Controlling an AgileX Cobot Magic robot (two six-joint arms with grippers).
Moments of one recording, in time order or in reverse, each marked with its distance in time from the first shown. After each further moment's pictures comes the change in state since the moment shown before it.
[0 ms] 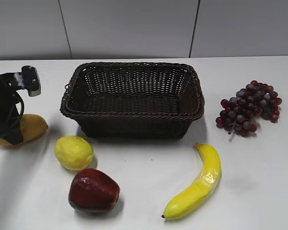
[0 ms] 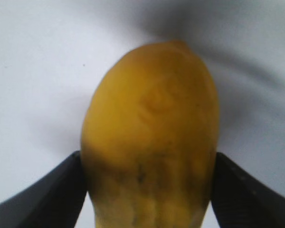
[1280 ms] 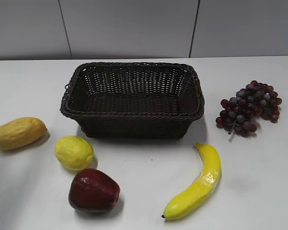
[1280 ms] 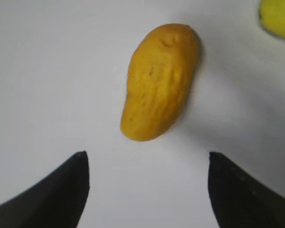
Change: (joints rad) left arm -0.002 -0.515 0.212 0.055 0.056 -0.249; right arm 0.000 0.000 0.000 0.000 0.000 0.001
